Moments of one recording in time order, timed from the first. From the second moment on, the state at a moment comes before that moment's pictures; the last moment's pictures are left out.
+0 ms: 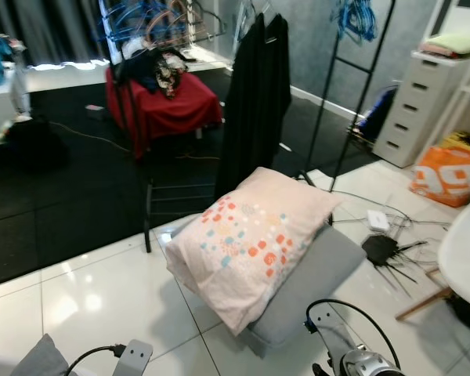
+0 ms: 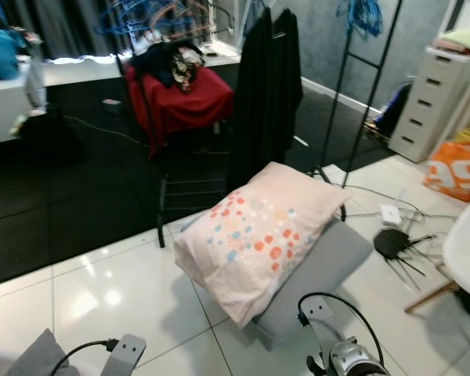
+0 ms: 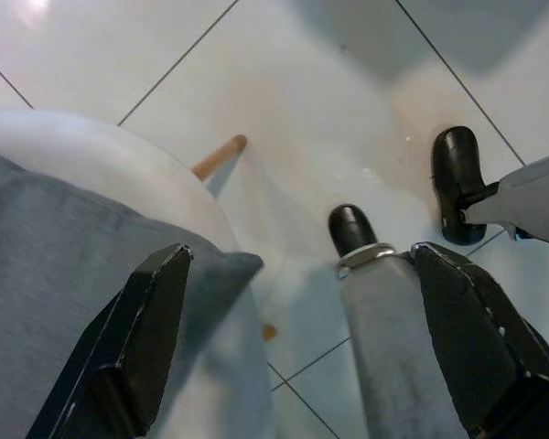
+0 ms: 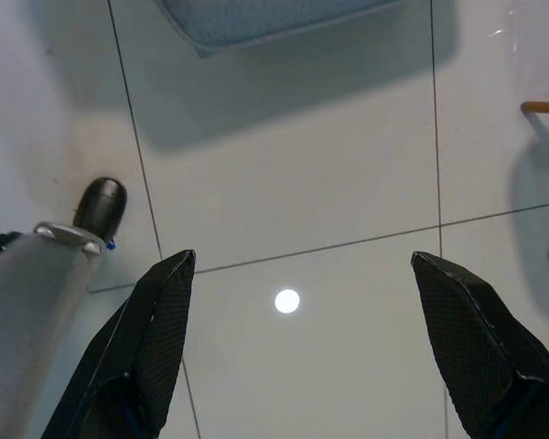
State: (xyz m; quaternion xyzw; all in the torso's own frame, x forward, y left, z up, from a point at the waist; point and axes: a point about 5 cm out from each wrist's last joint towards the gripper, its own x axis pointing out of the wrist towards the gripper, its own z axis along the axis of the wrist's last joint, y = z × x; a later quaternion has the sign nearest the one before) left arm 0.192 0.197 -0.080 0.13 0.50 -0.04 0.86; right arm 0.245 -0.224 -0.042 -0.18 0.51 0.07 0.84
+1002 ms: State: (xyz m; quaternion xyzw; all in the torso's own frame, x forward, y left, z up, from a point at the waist) left arm 0.194 0.193 -0.080 0.12 0.49 -0.05 0.86; right arm 0.246 -0.229 -0.040 -0.18 0.51 0.07 0.84
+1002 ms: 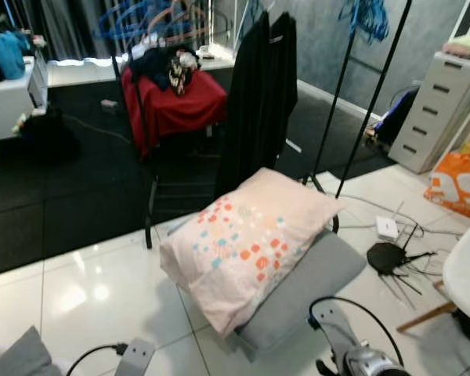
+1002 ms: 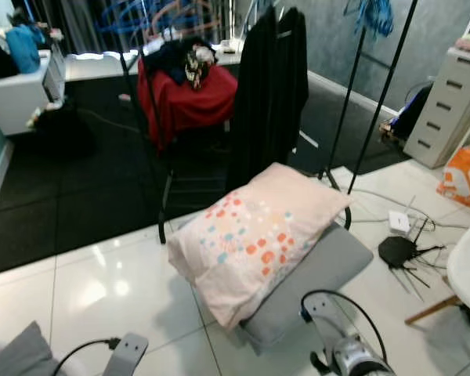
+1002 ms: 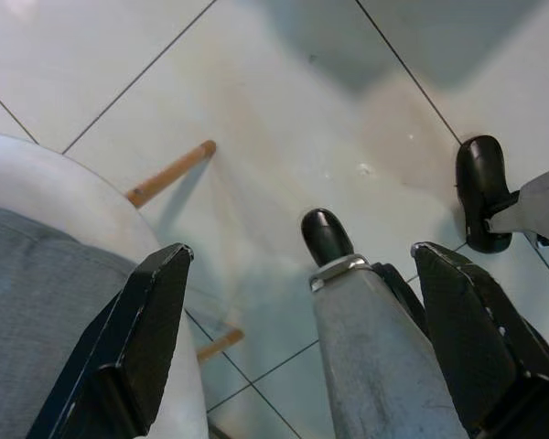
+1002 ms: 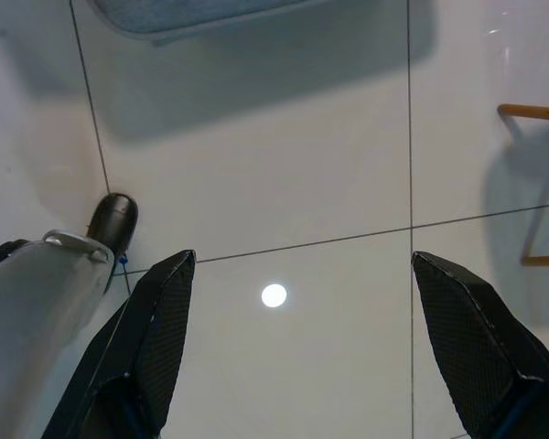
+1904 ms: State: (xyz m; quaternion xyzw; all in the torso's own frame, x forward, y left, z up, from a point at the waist) left arm 0.195 0.193 -0.079 0.12 0.49 -0.04 0.86; right arm 0.246 -0.227 -0.041 -0.18 0.50 0.07 0.84
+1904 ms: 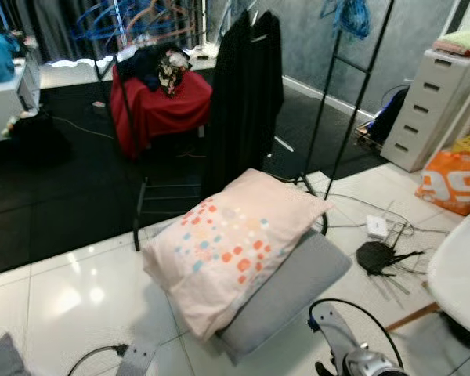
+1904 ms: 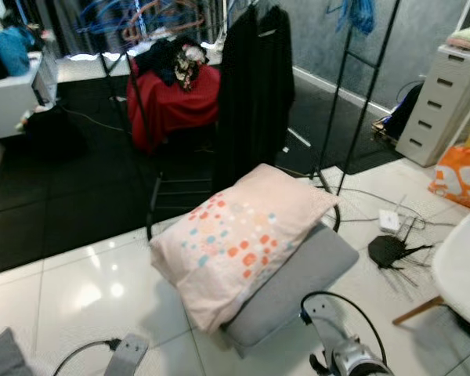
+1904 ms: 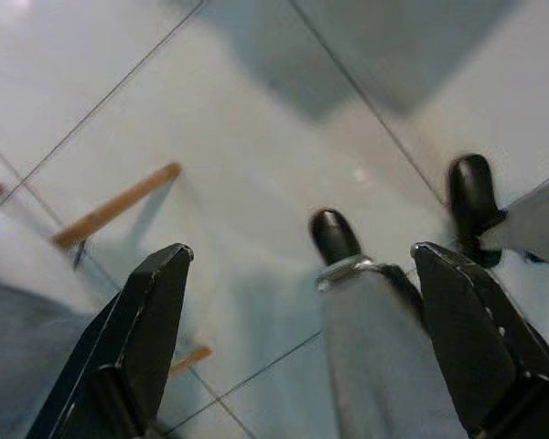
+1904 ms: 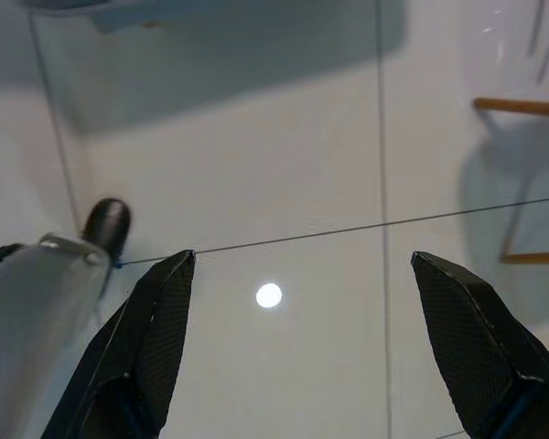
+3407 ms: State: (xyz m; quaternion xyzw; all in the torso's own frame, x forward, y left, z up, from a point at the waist) left arm 0.192 0.198 -0.080 0.08 0.49 -0.01 0.87; right arm 0.245 -0.222 -0.042 -0.18 0.50 0.07 0.84
